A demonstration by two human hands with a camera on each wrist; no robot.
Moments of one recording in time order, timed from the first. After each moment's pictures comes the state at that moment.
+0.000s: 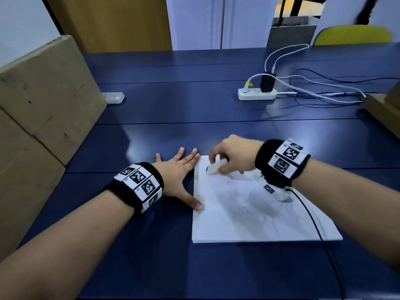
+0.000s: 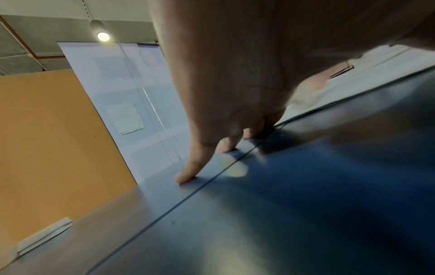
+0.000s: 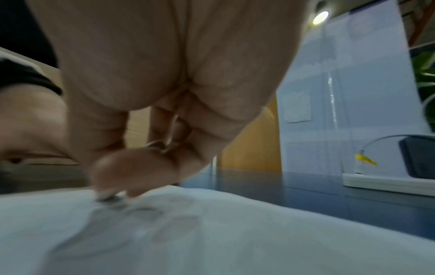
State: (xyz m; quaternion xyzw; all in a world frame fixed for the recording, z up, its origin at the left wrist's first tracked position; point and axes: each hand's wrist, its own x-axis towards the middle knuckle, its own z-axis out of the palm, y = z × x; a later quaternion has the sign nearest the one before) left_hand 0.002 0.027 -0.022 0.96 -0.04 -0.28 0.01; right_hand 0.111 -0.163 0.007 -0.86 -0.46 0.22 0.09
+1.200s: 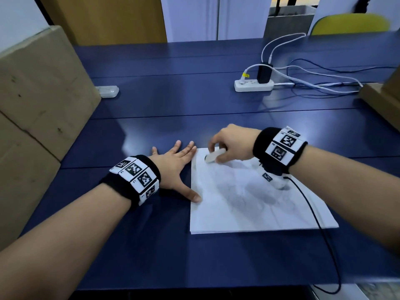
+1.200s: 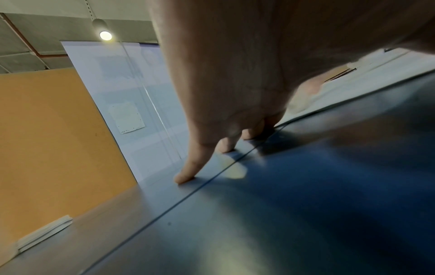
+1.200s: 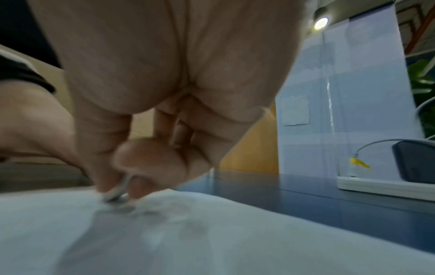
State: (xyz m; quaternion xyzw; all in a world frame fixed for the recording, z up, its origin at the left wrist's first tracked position) left_hand 0.002 0.027 -0.022 0.96 -0.04 -0.28 0.01; right_hand 0.120 -0.164 0.004 -0.86 -0.46 0.19 0.07
